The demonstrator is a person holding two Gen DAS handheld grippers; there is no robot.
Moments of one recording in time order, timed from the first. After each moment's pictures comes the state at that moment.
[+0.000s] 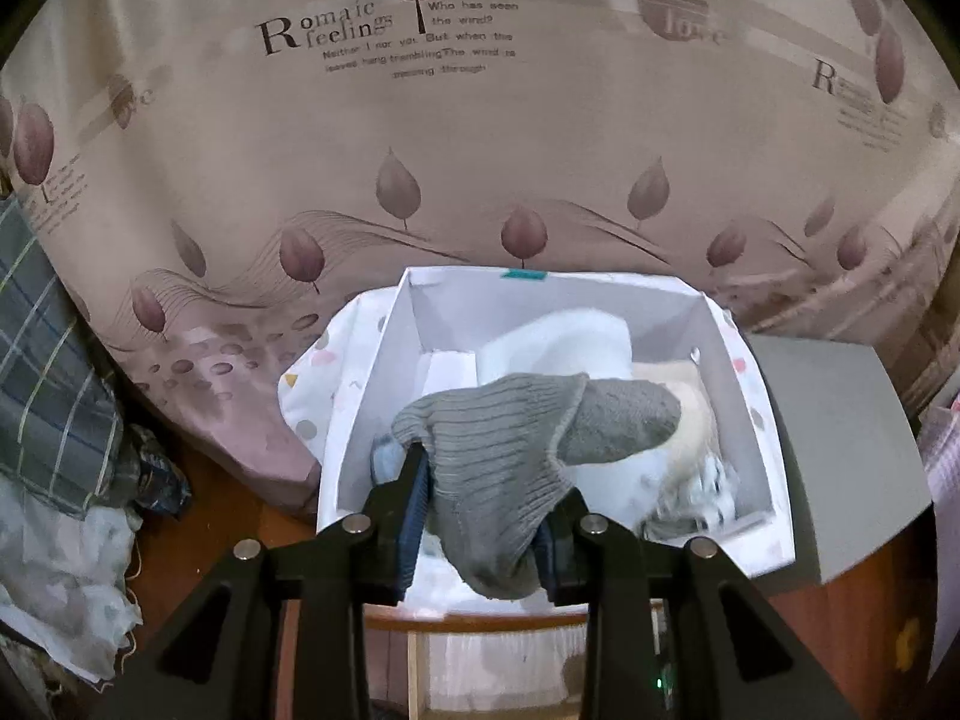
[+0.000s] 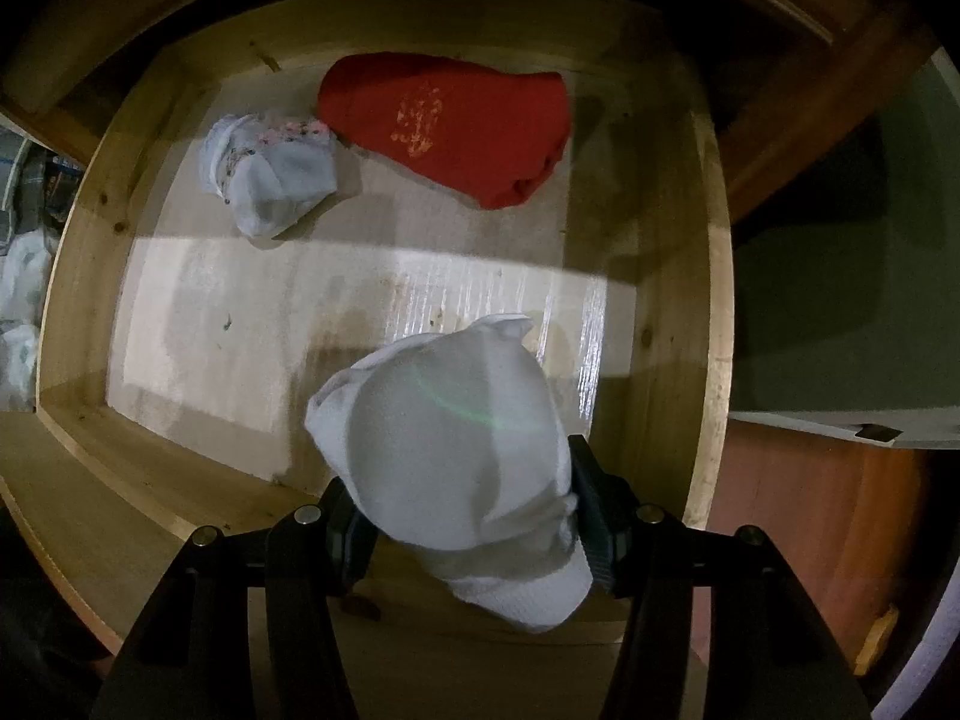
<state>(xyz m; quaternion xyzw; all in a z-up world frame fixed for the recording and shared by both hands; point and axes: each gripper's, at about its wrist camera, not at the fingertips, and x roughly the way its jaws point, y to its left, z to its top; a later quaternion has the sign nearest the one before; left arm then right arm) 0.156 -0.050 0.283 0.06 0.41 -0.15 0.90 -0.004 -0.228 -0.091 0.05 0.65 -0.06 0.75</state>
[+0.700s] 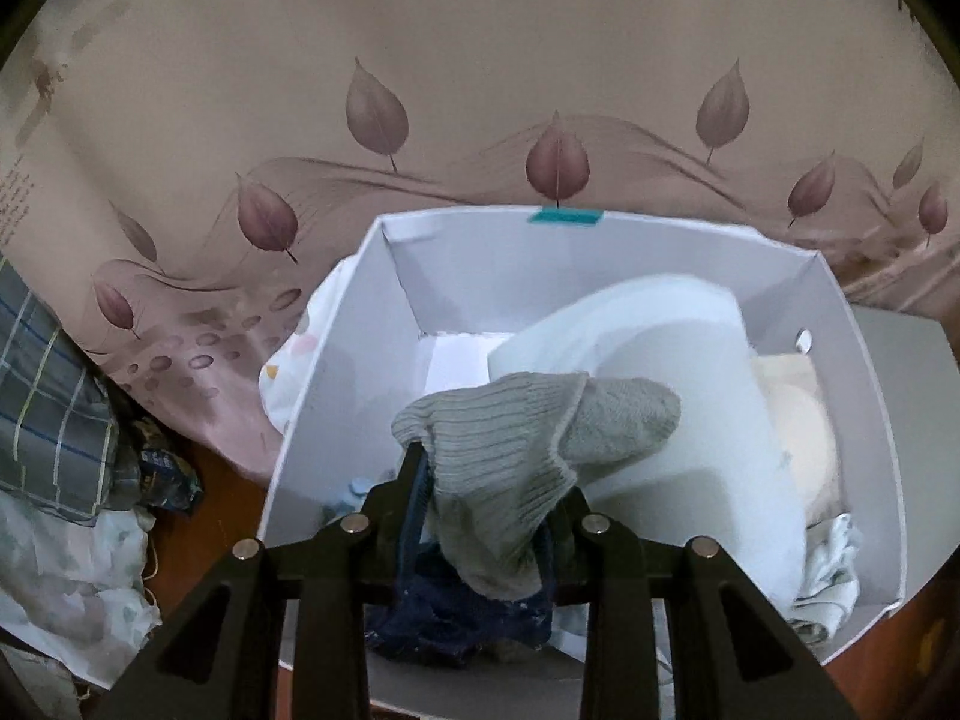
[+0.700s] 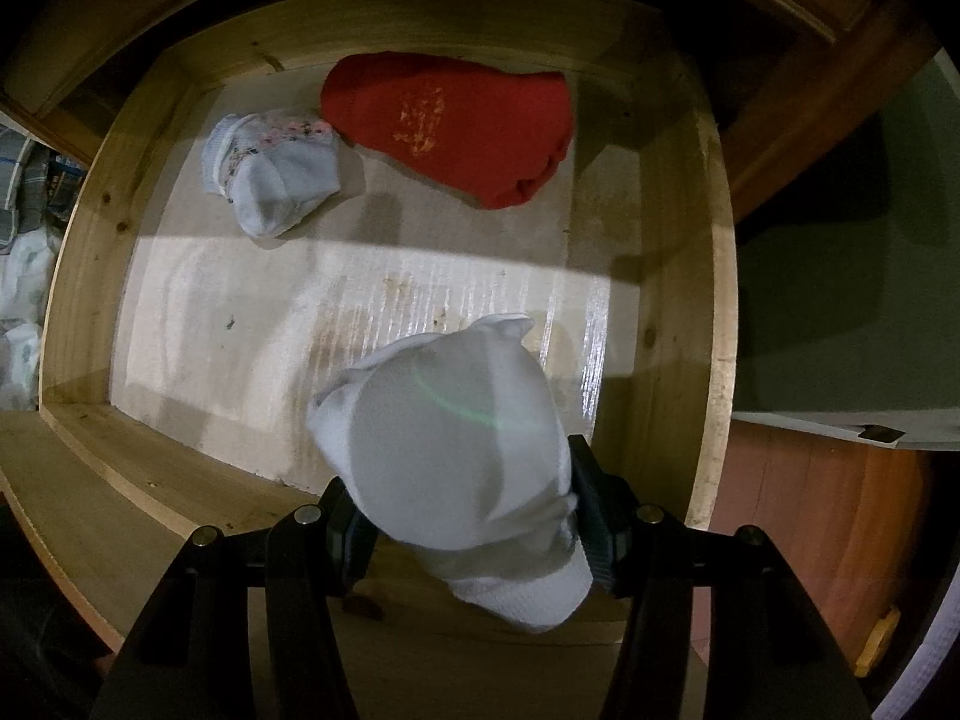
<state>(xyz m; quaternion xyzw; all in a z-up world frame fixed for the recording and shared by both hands) 0.242 -0.088 0.196 0.10 0.46 -0.11 0.87 -0.003 -0.229 -0.089 0.05 0.65 -0.06 0.75</state>
